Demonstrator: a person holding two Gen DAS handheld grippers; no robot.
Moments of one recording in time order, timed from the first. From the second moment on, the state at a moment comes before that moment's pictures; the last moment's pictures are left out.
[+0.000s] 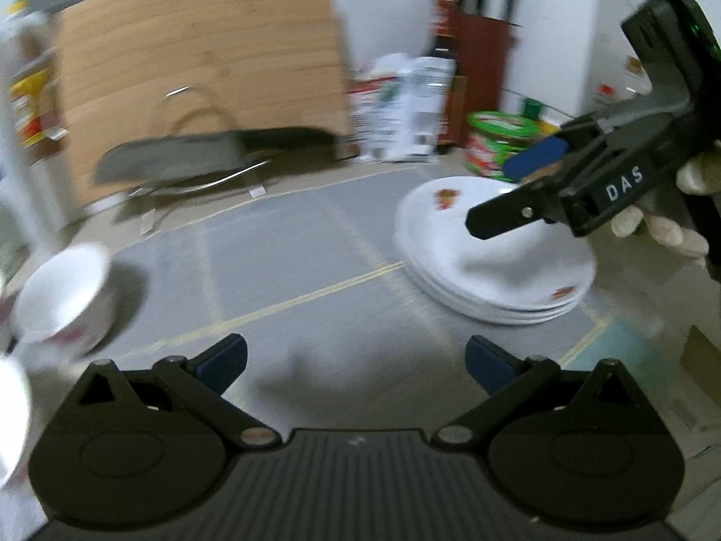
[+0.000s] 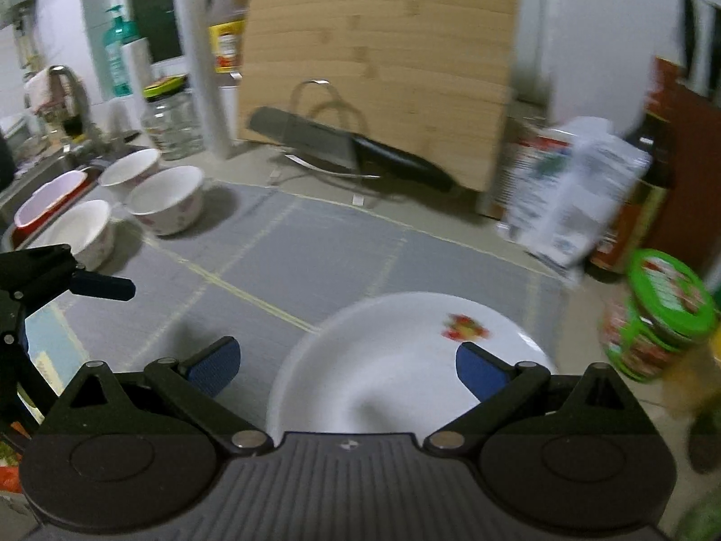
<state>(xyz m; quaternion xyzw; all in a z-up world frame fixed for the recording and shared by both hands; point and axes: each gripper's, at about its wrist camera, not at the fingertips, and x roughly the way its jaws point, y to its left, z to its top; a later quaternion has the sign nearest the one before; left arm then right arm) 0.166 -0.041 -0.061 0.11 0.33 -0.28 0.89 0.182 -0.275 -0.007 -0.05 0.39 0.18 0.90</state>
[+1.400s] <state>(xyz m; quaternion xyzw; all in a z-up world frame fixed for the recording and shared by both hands) 0.190 0.190 -0.096 0.09 0.30 -0.14 0.94 0.248 0.031 -0.047 -0.07 0.40 0.33 0.85</state>
